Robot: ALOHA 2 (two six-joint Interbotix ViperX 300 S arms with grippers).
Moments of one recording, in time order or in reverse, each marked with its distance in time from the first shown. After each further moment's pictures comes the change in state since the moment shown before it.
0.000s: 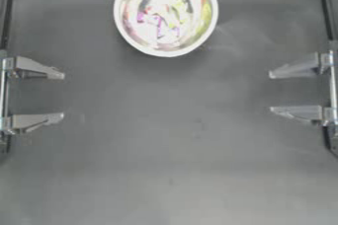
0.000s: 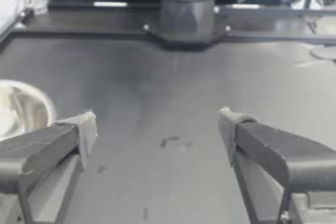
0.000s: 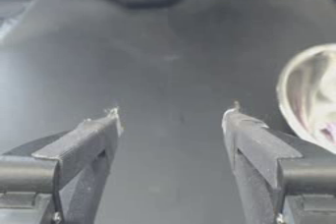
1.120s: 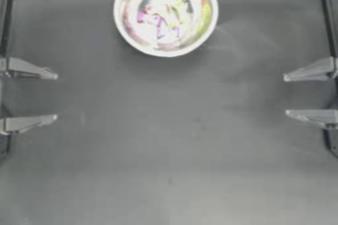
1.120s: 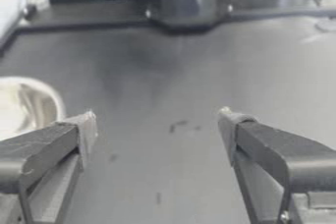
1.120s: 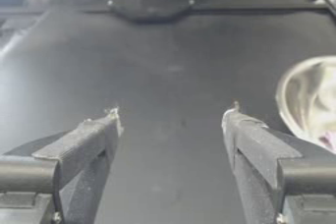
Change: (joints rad) left arm 0.000 -0.091 0.005 0.048 0.086 0.031; right arm -0.044 -0.138 0.112 -0.029 -0.052 0.006
